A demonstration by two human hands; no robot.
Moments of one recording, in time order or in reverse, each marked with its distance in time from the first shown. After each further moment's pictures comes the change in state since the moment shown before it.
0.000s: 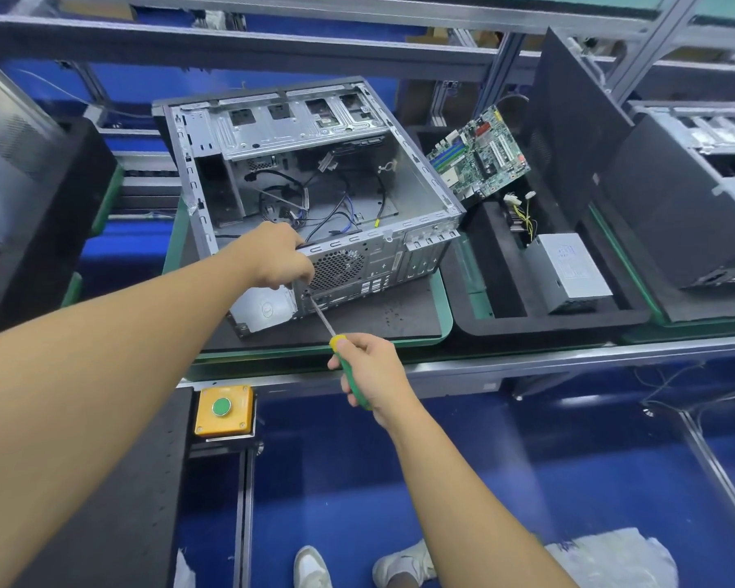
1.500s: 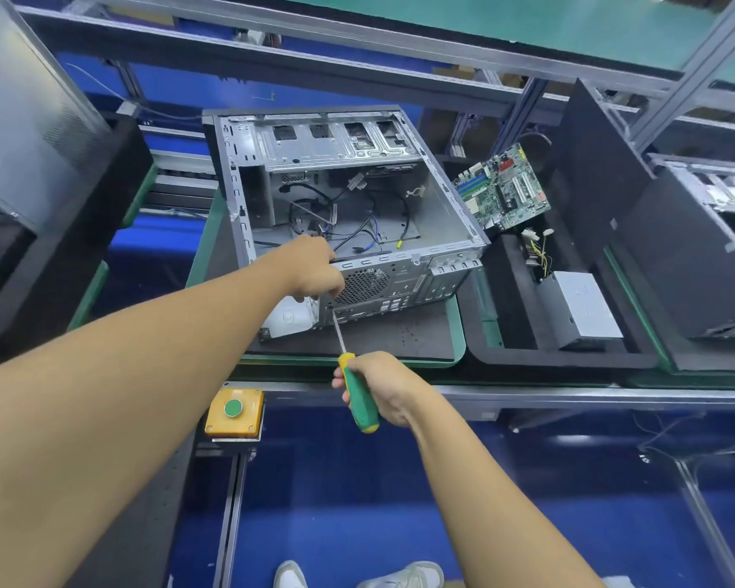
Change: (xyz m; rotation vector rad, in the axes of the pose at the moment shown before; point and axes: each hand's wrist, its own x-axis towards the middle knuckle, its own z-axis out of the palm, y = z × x) left_hand 0.003 -0.003 -0.001 -0.026 -0.031 0.021; right_hand 0.004 -0.030 0.006 -0.123 -0.203 0.254
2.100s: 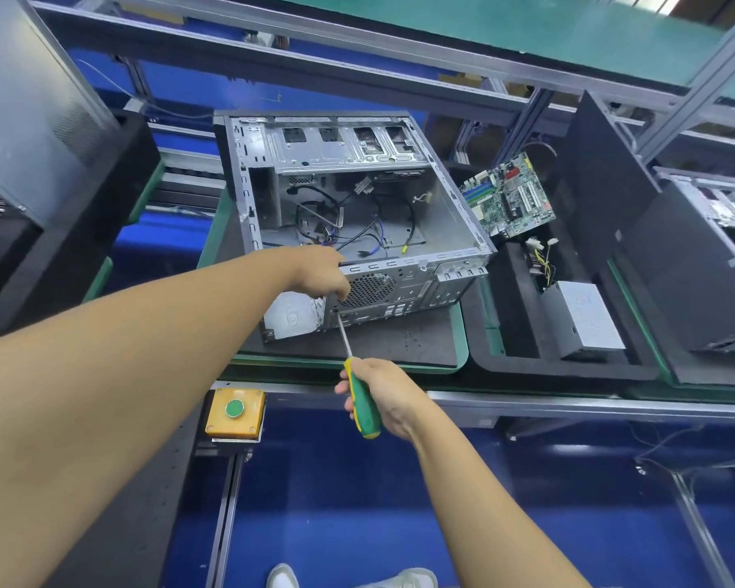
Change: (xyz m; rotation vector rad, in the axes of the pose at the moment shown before) left_hand 0.007 -0.004 -0.005 0.032 -0.165 0.042; right_hand -0.002 0.008 0.002 -0.043 0.023 -0.071
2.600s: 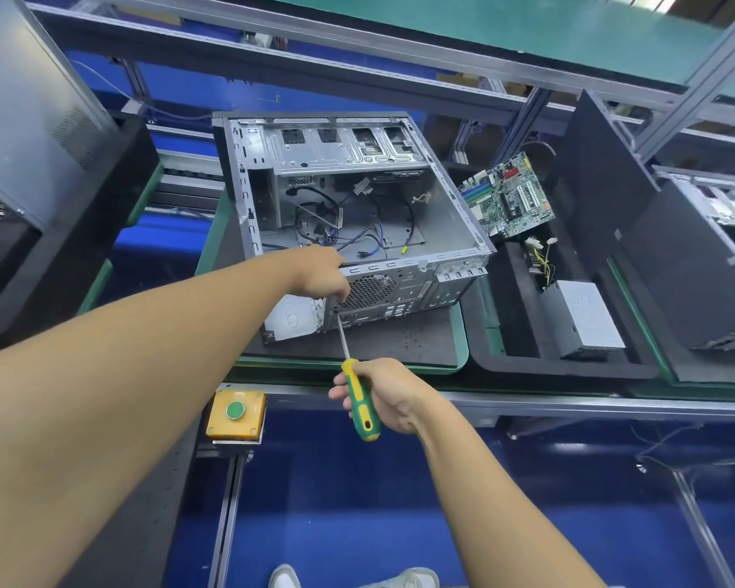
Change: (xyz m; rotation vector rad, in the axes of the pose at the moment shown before) left_hand -0.002 0.003 -0.001 0.046 0.031 0.014; right_hand -0.002 -0.013 -0.002 0.064 -0.081 0.128
